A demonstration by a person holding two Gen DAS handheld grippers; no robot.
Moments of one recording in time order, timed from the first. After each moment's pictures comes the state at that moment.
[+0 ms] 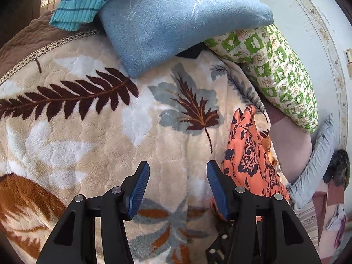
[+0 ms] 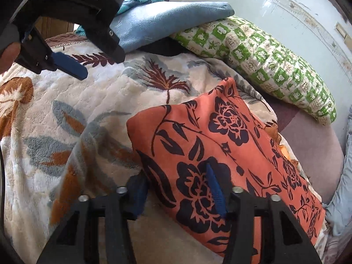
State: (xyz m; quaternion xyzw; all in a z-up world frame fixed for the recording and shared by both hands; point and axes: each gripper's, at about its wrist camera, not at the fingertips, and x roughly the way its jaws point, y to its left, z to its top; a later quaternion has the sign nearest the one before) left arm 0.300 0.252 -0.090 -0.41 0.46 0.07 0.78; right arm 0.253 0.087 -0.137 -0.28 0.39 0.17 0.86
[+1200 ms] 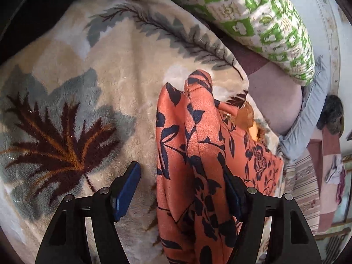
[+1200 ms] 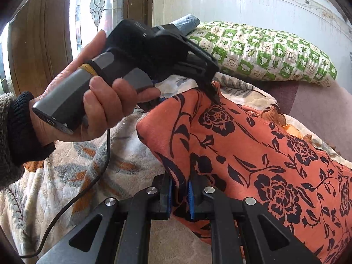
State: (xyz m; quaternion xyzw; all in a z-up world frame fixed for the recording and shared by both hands) left arm 0.488 0.165 -0.127 -0.33 0.56 -0.11 0.75; right arm 0.249 0.035 -0.111 -0.13 0.38 0.22 0.89
